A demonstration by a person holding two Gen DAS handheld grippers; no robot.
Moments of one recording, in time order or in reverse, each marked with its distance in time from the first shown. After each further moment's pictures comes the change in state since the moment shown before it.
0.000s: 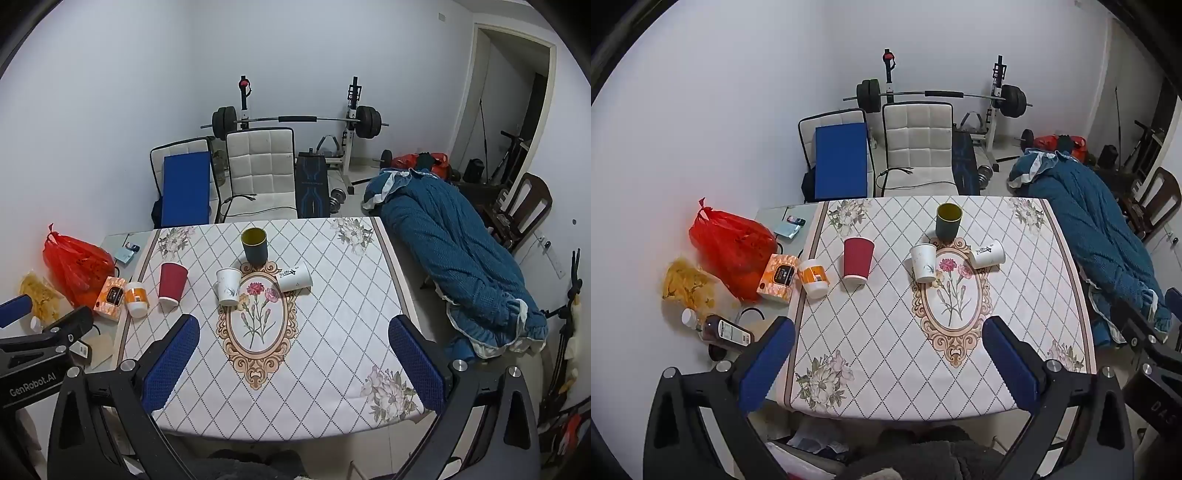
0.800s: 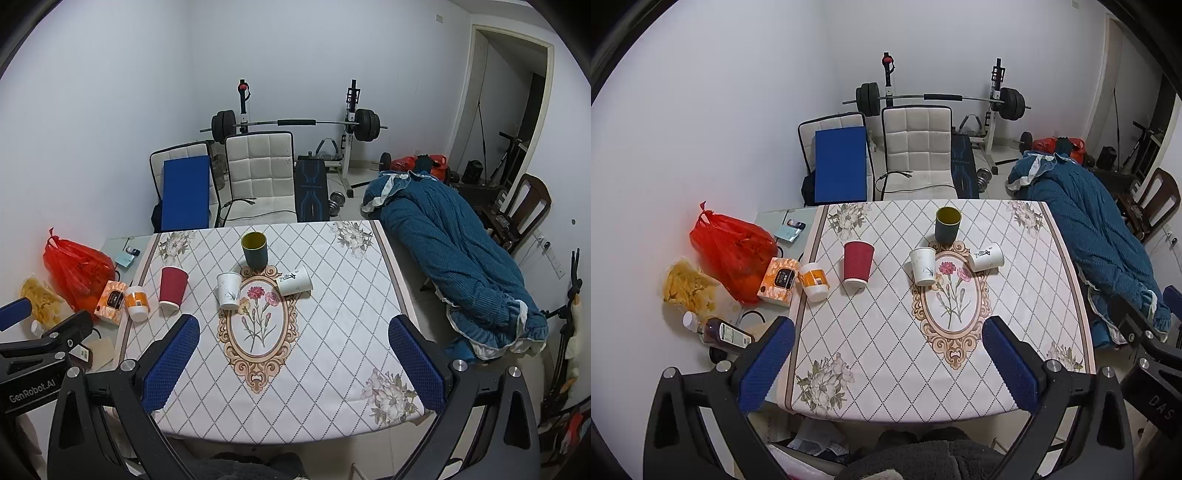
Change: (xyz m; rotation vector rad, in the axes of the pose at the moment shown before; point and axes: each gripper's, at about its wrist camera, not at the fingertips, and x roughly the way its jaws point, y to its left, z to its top) left arm -0.006 0.003 0.002 -0.012 -0.008 -0.026; right arm 0.000 -0.001 0.005 -0.003 -0.004 -0.003
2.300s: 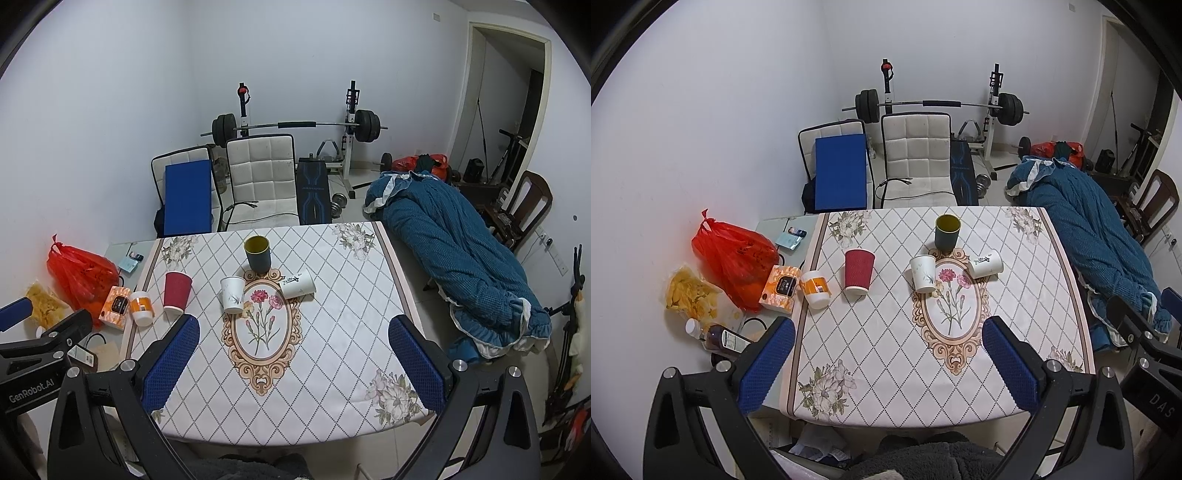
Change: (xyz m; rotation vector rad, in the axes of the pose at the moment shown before) left arm -0.005 -0.001 0.011 0.002 -0.015 0.001; right arm -0.006 0.006 0.009 0.012 -0.006 0.009
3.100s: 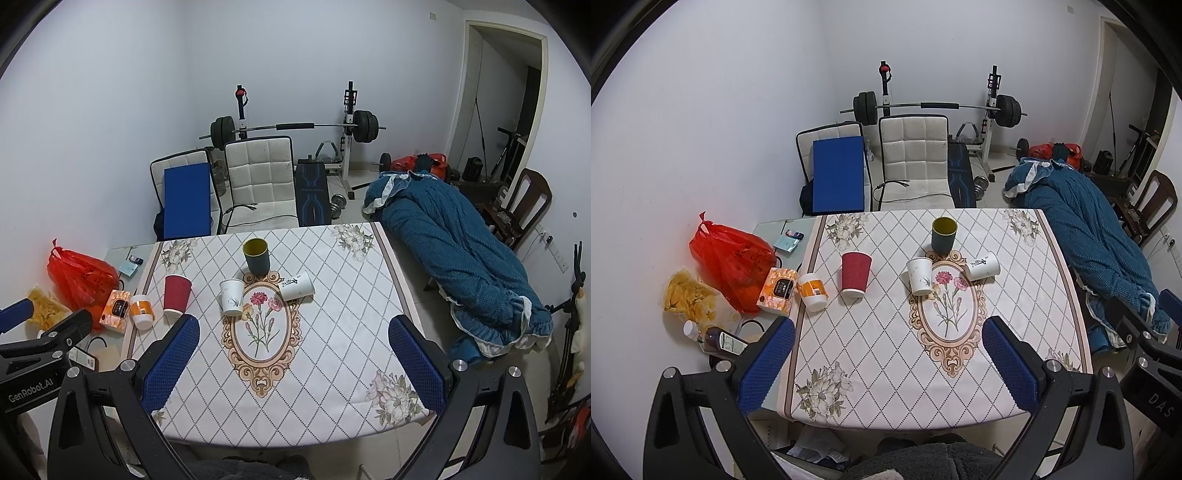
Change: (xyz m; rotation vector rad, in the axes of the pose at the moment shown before) left arm -0.006 -0.001 0.011 -0.001 -0.012 -0.005; right arm -0.005 0.001 0.013 0.011 -0.007 0.003
